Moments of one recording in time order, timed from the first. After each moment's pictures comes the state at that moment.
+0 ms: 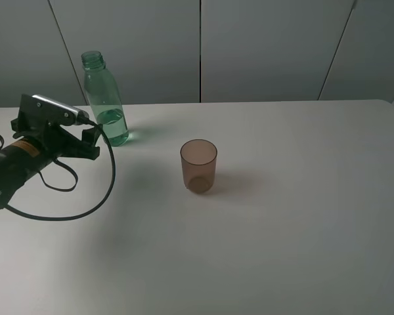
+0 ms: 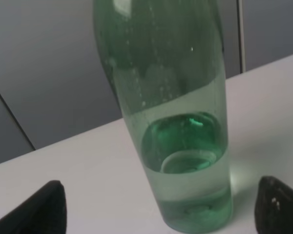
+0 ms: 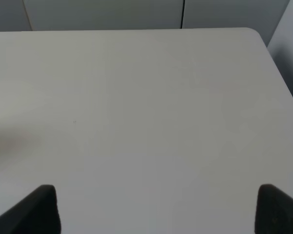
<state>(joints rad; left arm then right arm) -0.23 2.04 -0.52 0.00 -1.21 0.21 -0.03 0.00 -0.50 -0.04 1.10 0.00</state>
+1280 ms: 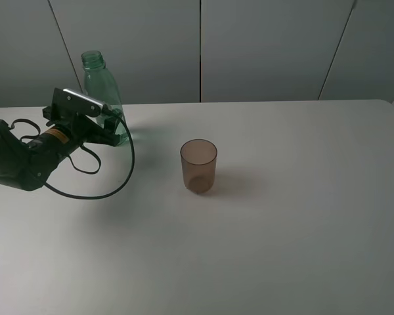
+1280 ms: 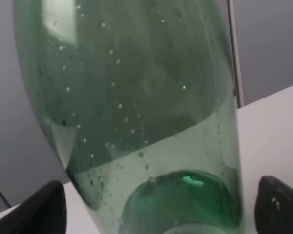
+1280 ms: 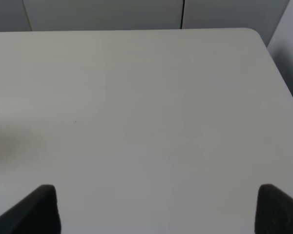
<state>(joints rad) -0.23 2.22 -0.78 0.06 -1.21 0.21 -0.03 0.00 -0.50 -0.04 1.10 0.00</state>
